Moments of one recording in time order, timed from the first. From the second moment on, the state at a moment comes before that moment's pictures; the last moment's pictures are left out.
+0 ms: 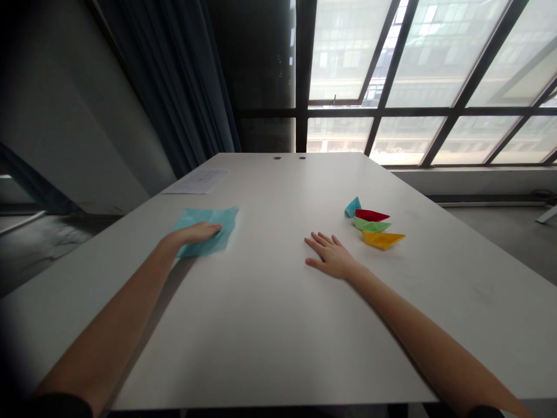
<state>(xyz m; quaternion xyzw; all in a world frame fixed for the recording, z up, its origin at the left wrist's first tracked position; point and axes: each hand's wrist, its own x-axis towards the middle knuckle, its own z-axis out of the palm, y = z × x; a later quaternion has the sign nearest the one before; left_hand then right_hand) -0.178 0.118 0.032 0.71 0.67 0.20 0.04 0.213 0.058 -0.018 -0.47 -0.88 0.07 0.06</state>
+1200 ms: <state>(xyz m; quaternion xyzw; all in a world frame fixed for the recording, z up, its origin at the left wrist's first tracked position) -0.073 0.086 -0.015 0.74 0.61 0.24 0.14 0.226 0.066 -0.029 -0.52 -0.74 0.24 0.35</state>
